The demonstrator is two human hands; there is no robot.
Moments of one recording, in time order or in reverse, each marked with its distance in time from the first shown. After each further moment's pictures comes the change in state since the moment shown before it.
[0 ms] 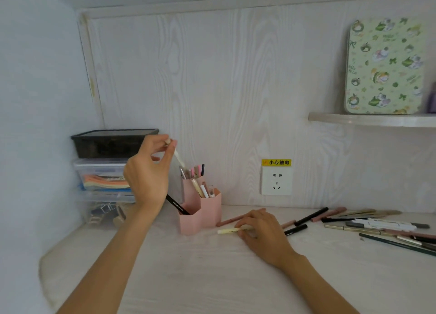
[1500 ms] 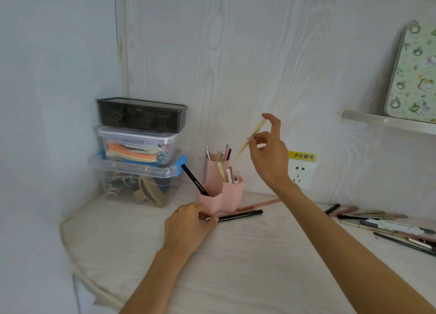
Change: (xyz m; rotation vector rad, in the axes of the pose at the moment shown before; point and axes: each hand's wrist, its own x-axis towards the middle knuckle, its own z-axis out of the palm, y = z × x) left_hand -0.113 -0.064 -0.033 0.340 -0.847 -0.254; right_hand 0.113 -0.099 -0.044 0.255 0.531 0.098
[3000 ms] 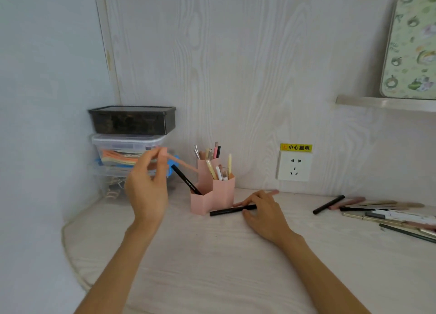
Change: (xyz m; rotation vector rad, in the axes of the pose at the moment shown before) left_hand 0.027 0.029 -0.063 -0.488 0.726 0.093; right_hand -0.099 0.104 0.000 -0.266 -0.529 0.091
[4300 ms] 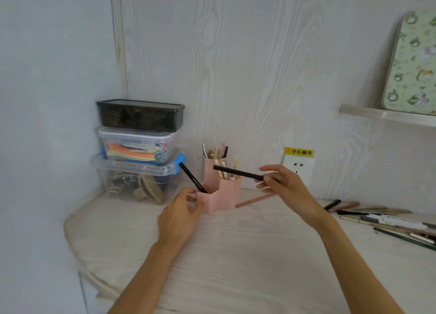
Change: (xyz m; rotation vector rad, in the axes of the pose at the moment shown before) left_hand -0.053 -0.058 0.014 0.434 -0.600 -0.255; right_hand 0.001 -0.043 -0.087 0.781 -0.044 0.071
